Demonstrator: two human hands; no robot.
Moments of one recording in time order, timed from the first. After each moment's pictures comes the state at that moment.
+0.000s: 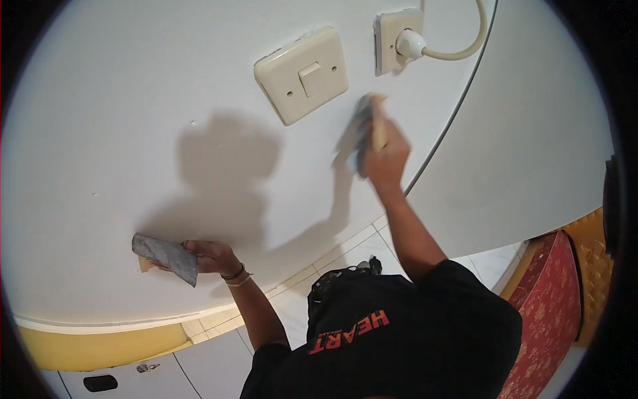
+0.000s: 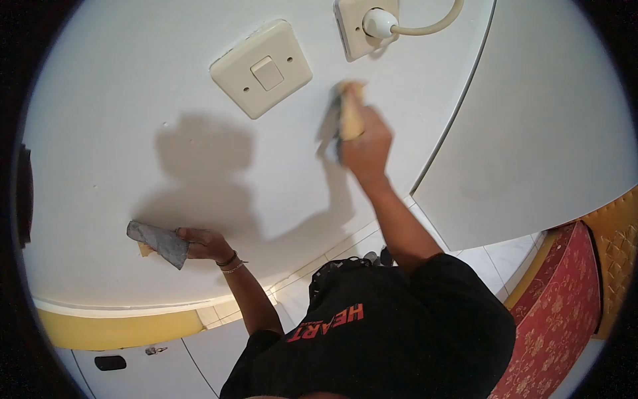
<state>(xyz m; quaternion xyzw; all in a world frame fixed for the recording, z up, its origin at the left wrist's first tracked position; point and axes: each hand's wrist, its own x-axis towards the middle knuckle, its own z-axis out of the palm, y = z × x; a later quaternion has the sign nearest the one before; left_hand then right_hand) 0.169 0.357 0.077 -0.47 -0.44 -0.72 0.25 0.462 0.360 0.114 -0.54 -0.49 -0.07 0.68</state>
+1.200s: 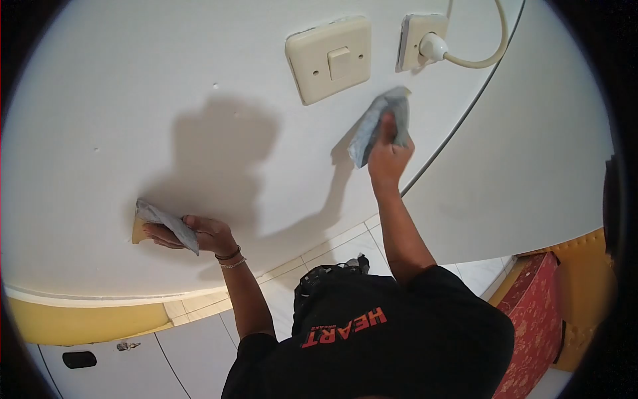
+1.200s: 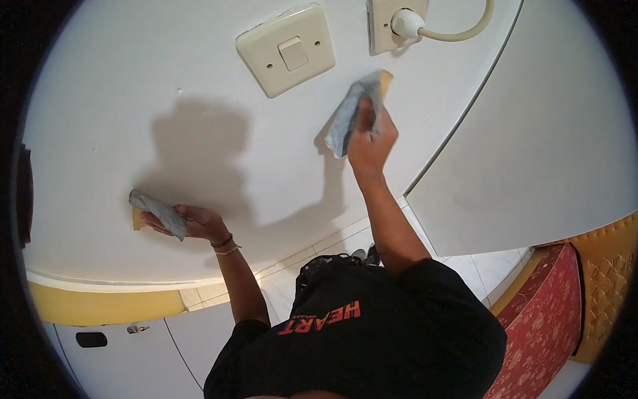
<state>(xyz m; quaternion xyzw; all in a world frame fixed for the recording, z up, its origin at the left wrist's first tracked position) 0.168 0.350 0.080 -0.45 -0.51 -0.65 0.33 0.443 0.359 0.108 -0.48 -0.38 0.18 0.77</state>
